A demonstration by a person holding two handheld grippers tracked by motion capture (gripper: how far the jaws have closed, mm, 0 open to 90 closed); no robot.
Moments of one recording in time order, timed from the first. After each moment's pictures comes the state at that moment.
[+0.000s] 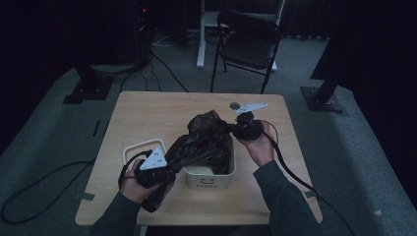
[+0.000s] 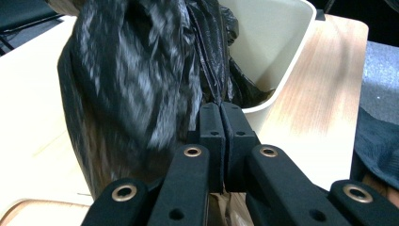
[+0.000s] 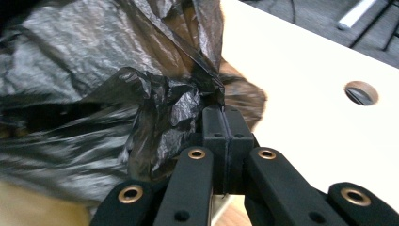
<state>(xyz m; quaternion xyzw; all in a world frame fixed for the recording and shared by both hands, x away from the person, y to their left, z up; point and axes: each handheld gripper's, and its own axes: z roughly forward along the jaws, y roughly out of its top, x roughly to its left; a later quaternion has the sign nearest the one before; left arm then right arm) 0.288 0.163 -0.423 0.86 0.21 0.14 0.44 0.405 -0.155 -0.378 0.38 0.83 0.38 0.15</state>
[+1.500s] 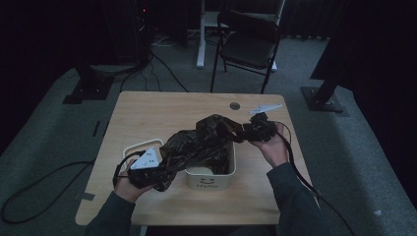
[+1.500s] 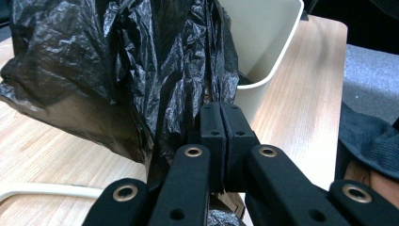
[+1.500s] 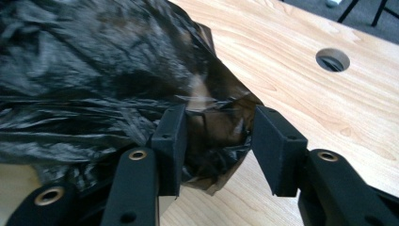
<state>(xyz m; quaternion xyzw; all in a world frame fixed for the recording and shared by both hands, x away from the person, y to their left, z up) 0.291 0.181 -0.428 0.86 0.20 0.11 0.45 0.405 -0.196 -0.384 0.40 0.83 0.37 0.13</state>
